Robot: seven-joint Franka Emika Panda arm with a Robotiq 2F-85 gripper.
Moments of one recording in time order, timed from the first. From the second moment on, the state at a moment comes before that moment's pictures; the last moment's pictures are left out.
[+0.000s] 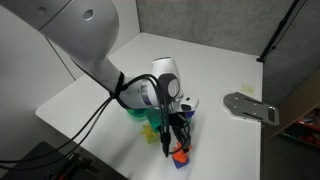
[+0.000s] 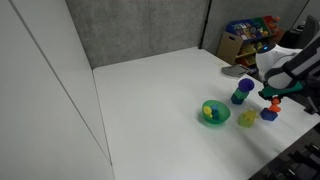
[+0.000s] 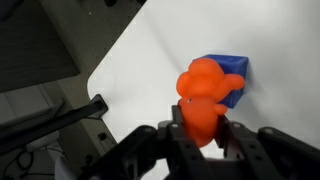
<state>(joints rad) 0.06 0.63 -0.43 -2.14 -0.49 2.42 0.86</state>
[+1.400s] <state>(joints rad) 0.06 0.67 -0.46 -2.15 -0.54 2.52 0.93</state>
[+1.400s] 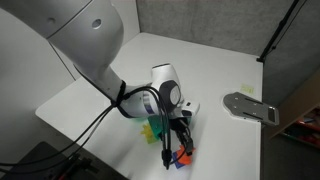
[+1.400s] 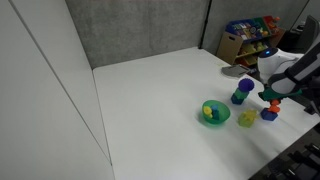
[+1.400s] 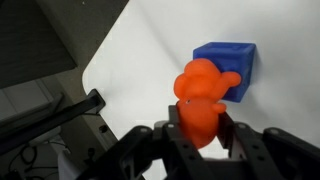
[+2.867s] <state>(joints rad) 0.06 0.48 -0.42 -2.28 -0.52 2.51 0.73</state>
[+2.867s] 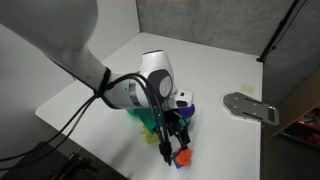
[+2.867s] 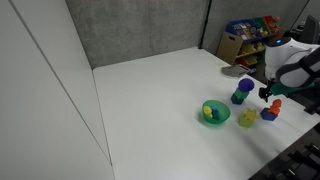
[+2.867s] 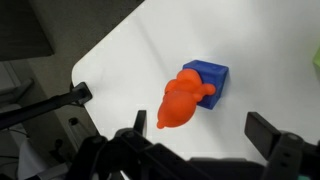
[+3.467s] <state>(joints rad) 0.00 0.35 -0.27 -2.25 -0.29 2.45 0.43</state>
